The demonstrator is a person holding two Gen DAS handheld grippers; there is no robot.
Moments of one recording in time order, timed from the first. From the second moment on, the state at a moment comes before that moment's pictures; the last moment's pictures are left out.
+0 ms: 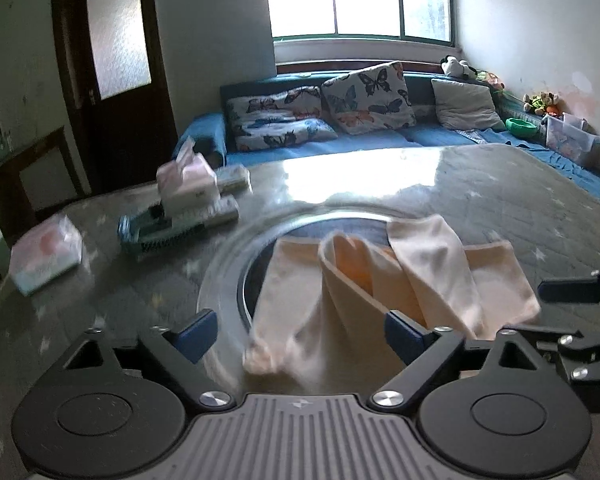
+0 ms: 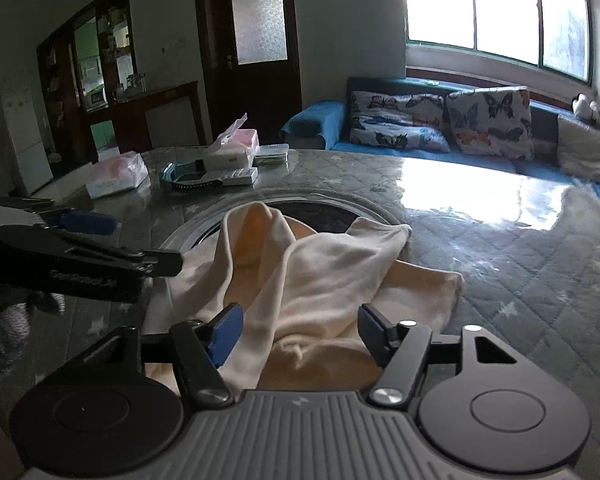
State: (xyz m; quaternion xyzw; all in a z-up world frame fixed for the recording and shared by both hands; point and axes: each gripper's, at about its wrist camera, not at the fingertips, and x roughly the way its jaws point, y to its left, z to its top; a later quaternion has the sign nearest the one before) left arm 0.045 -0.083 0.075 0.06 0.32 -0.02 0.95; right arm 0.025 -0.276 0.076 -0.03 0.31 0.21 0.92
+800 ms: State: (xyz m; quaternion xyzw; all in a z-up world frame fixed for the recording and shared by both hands) left arm 0.122 -0.058 0.041 -0.01 0.36 -0.05 0.93; right arm 0.151 -0.245 0.059 -0.02 0.36 0.20 0.91
